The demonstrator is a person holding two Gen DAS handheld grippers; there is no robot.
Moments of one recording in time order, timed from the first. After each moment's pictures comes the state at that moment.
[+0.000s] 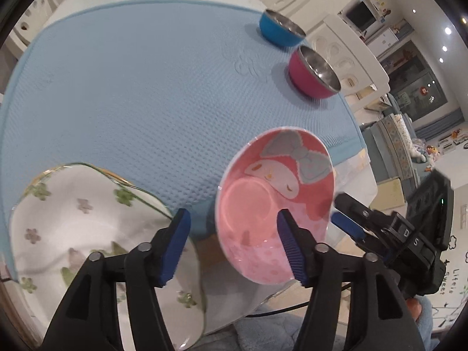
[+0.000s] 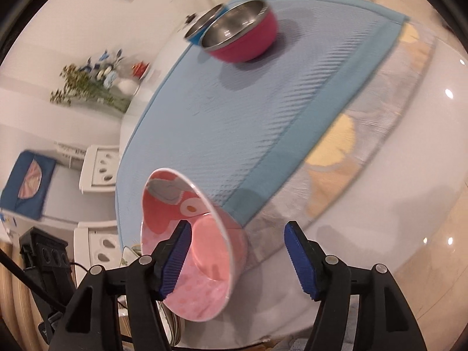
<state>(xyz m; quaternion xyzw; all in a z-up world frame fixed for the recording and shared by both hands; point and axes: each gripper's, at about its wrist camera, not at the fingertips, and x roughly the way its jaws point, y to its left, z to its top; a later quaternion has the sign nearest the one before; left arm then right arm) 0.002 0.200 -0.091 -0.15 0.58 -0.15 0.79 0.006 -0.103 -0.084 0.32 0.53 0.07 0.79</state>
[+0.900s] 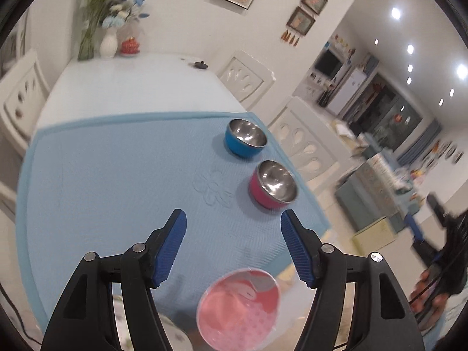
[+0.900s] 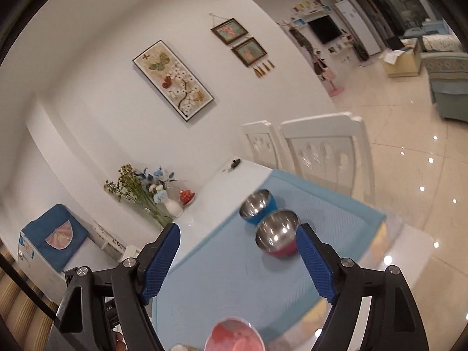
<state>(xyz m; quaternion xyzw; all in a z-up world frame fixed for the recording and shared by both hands) 0.073 0.187 0.030 -0.13 0.42 -0.17 0.88 -0.019 -0.170 0.139 0.29 0.22 0.06 0.93</state>
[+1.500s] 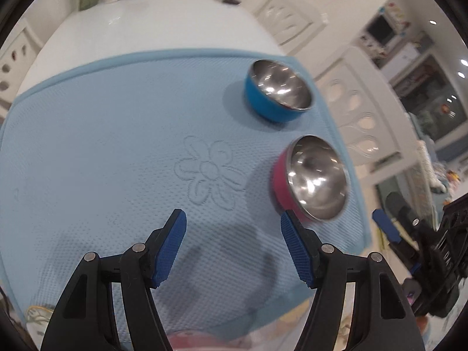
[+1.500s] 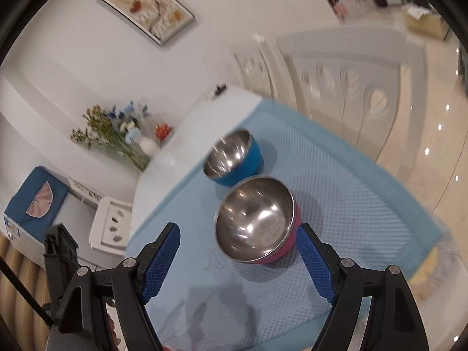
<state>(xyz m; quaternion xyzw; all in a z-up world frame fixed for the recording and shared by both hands) 0.193 0.101 -0.064 -0.14 0.57 -0.08 0.81 0.185 -0.201 0.004 0.27 0.41 0.11 0.86</state>
